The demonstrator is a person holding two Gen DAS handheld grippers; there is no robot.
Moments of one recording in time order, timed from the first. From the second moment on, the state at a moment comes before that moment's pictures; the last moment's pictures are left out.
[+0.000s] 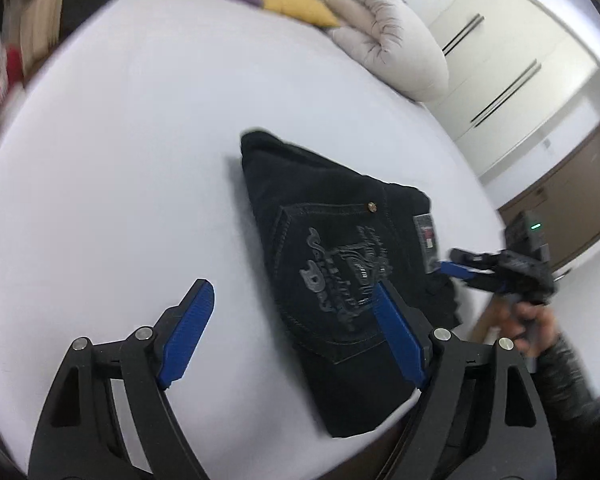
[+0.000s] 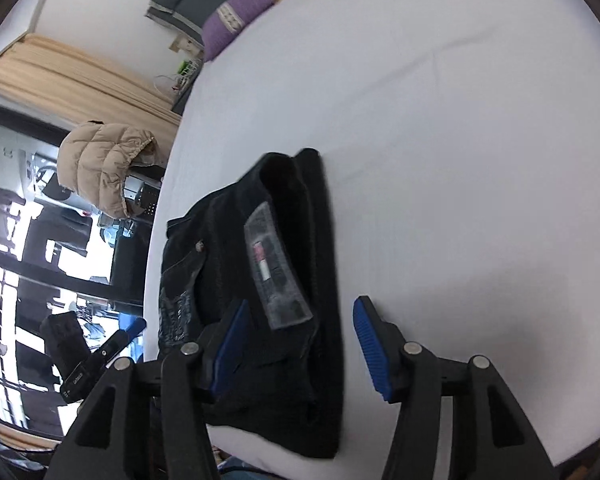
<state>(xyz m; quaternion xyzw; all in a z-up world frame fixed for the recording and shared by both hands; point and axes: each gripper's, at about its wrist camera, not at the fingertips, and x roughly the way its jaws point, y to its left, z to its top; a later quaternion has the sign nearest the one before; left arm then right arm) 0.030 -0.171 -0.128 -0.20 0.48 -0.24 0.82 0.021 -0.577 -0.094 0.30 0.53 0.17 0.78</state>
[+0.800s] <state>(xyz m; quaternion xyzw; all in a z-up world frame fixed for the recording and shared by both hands) 0.118 -0.194 -0.150 -0.29 0.55 -0.31 0.72 0.067 -0.520 -0.074 0.30 0.54 0.21 0.76</state>
